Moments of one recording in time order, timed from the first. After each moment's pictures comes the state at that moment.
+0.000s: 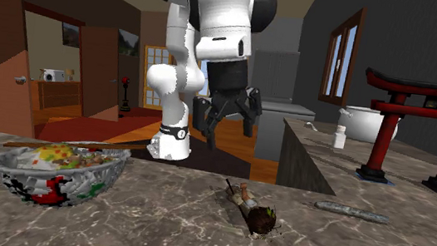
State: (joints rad) arm -0.01 0.00 -0.37 -2.19 0.23 2.12 -0.37
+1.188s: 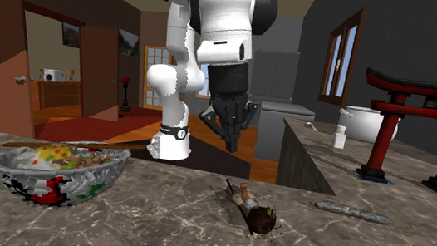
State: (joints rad) arm -0.01 0.01 -0.37 -2.19 0.24 2.13 -0.37
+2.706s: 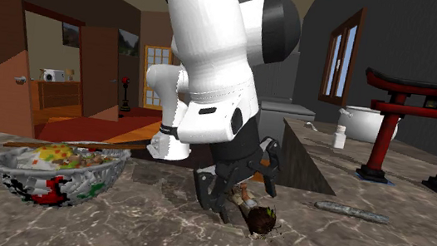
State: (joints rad) arm -0.12 0.43 -0.35 -1.87 0.60 2.12 -0.49
